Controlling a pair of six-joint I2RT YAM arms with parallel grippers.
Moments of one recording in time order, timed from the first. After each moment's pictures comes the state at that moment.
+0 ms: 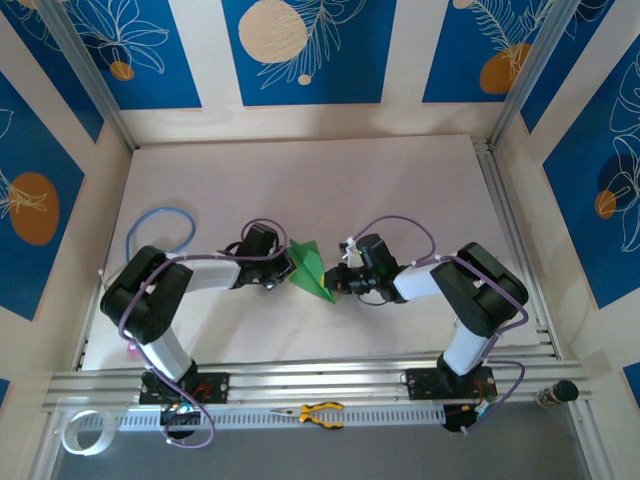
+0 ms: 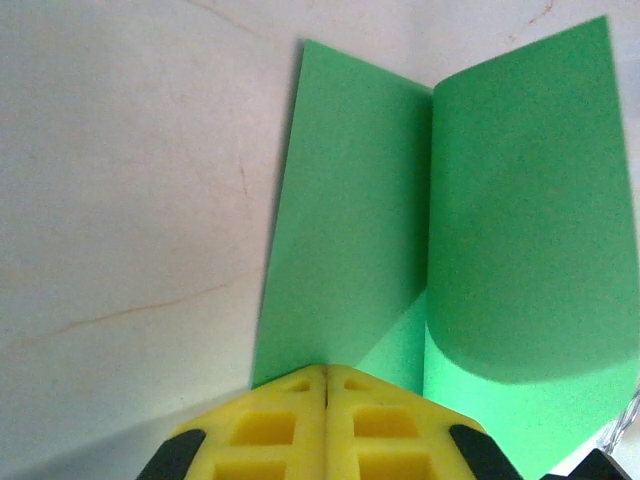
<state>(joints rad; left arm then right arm) -0.57 1.69 0.73 0.05 0.26 -1.14 0.60 1.70 0.56 0.40 -0.56 0.79</state>
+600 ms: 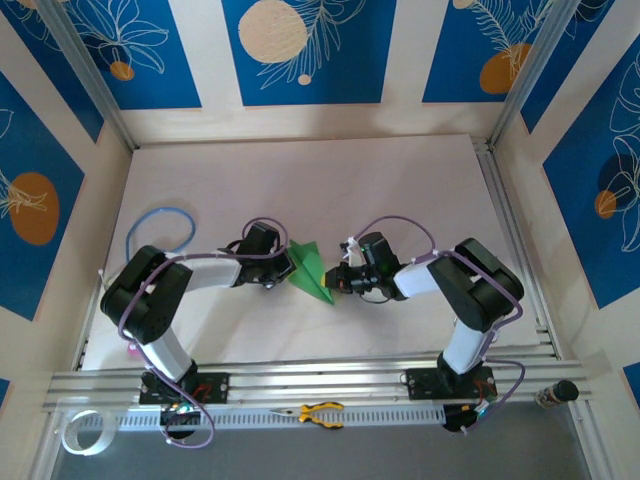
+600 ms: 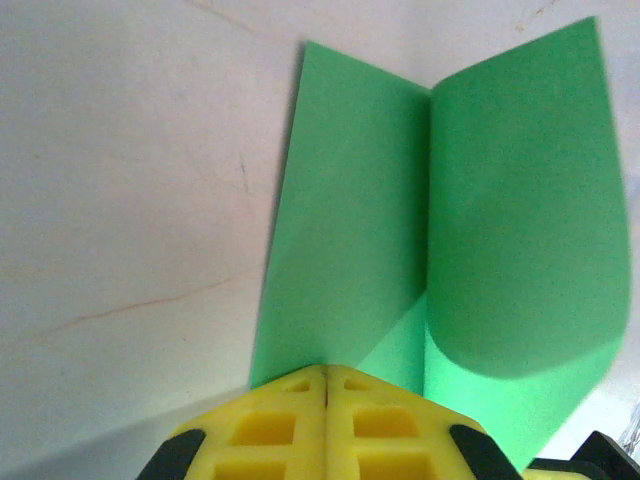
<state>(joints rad) -0.57 1.69 0.75 0.00 0.25 -1.12 0.57 1.74 0.57 0.41 -0.65 0.79</state>
